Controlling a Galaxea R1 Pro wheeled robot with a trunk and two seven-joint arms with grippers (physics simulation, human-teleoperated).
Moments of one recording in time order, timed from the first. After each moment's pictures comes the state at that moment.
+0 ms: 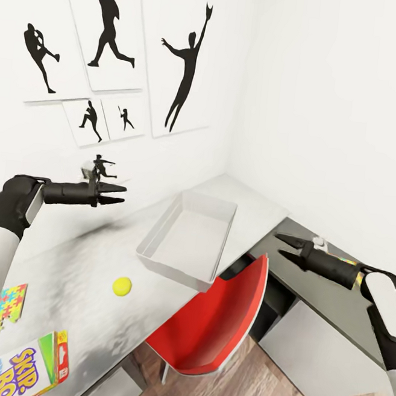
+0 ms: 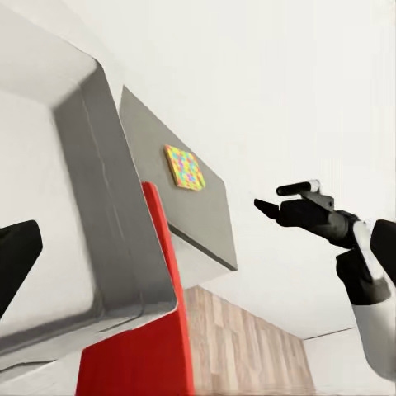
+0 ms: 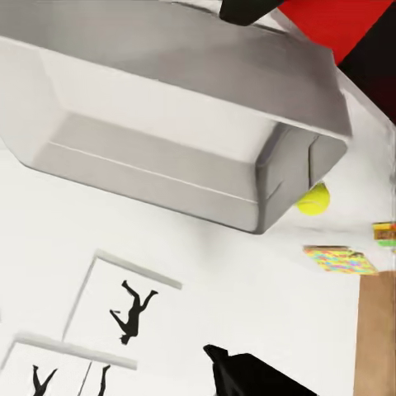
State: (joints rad) left arm -1.20 0.35 0.08 -0.70 0.03 1.03 -1.47; right arm -0.64 -0.41 -0.09 -1.29 -1.21 1.04 0.32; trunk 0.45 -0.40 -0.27
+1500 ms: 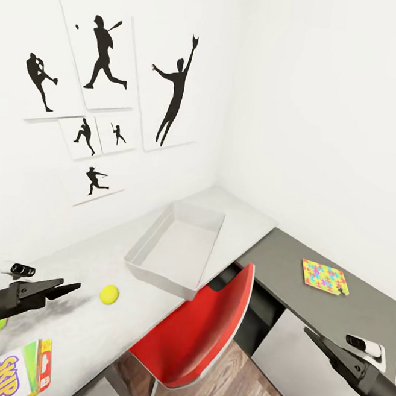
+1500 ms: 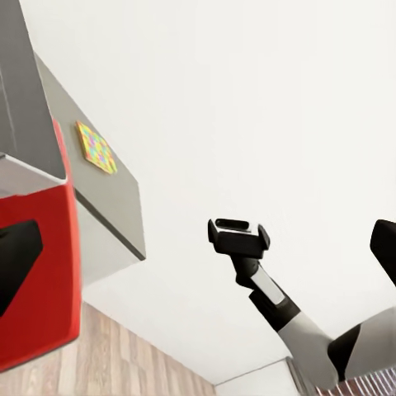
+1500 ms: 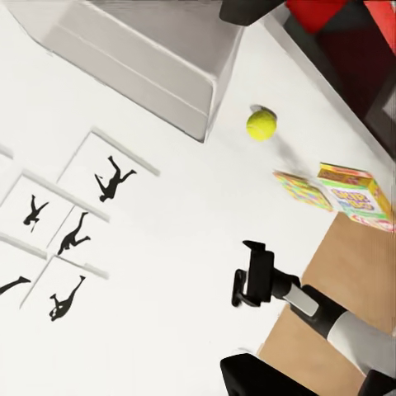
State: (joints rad) left arm -0.30 0.44 0.34 -1.27 0.46 1.02 -1.57; right arm 0.03 -0.41 -0.31 -1.40 -0.93 0.64 1.24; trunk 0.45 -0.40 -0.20
